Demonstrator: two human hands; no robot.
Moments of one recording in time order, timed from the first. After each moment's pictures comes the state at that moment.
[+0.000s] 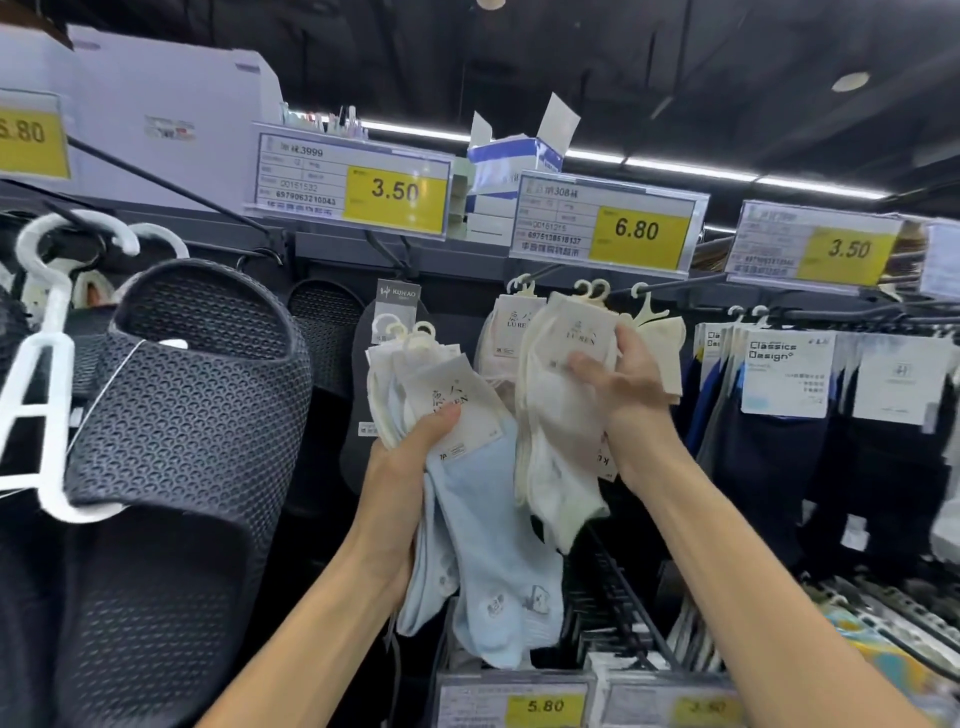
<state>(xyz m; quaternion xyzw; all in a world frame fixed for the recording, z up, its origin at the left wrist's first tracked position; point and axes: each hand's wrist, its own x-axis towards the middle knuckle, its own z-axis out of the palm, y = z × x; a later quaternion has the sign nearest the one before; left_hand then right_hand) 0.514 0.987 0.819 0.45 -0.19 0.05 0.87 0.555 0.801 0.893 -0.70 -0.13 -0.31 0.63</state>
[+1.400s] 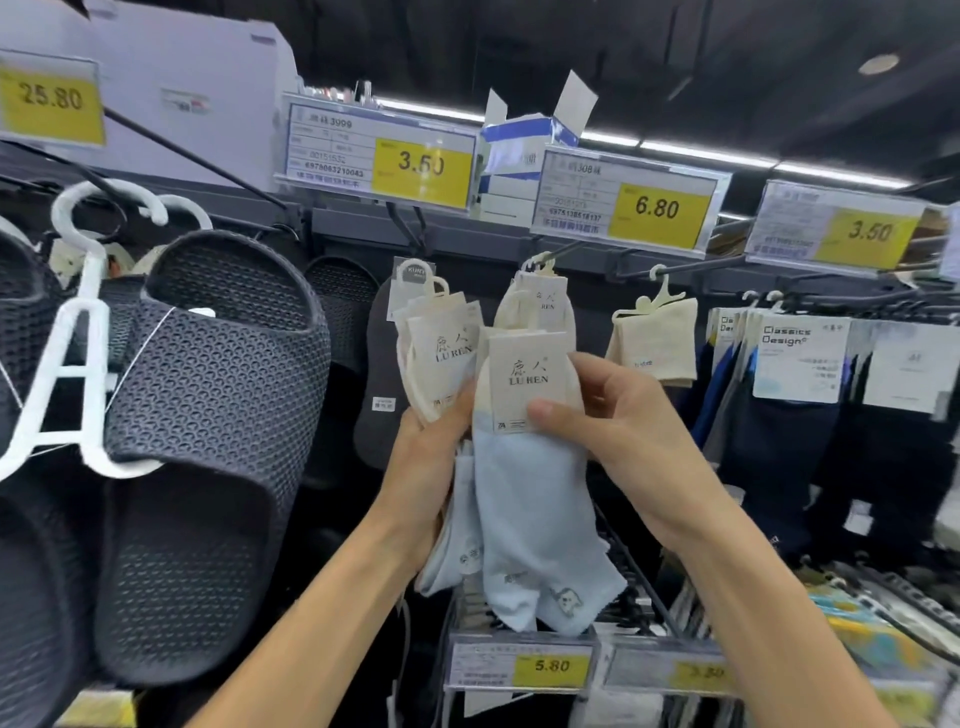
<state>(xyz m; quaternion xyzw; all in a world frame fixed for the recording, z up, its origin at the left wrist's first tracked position) 0.506 0.979 0.822 0.41 -0.30 0.06 0.86 0.484 0.814 0.866 -0.75 -0.28 -0.19 0.56</state>
